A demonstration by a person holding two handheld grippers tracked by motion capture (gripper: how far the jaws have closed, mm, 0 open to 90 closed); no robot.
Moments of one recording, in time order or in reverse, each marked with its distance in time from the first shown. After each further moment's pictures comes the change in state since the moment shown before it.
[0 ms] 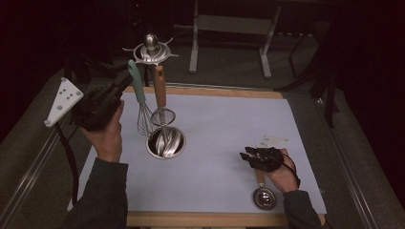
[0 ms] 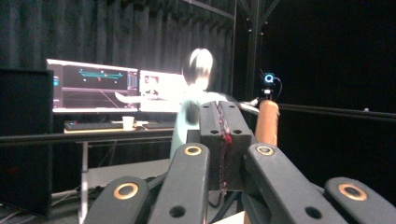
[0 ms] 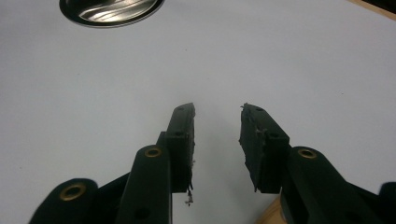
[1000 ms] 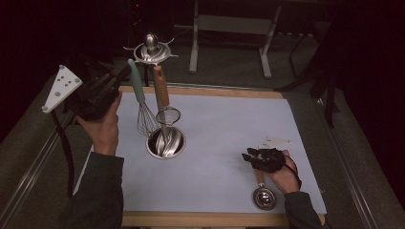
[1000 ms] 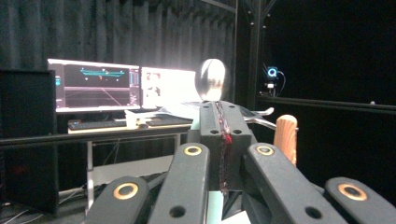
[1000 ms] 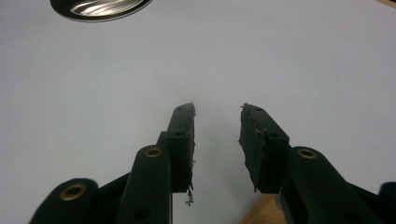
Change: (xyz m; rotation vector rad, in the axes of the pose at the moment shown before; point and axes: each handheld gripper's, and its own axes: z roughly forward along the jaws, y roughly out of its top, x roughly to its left) left arm 0.011 0.011 0.010 0.028 0.002 0.017; right arm -0.005 -0.009 0.001 0.006 -0.007 0.026
